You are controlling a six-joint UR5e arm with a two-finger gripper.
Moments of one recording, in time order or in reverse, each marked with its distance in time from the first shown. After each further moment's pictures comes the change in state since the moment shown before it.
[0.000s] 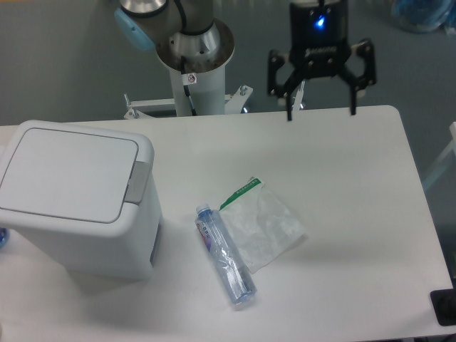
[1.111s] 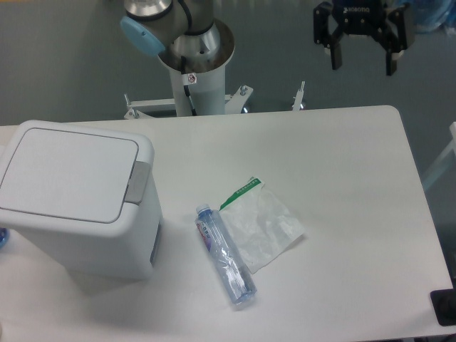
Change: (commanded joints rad) arm 0.241 0.110 -0.041 -0.139 0.071 1.082
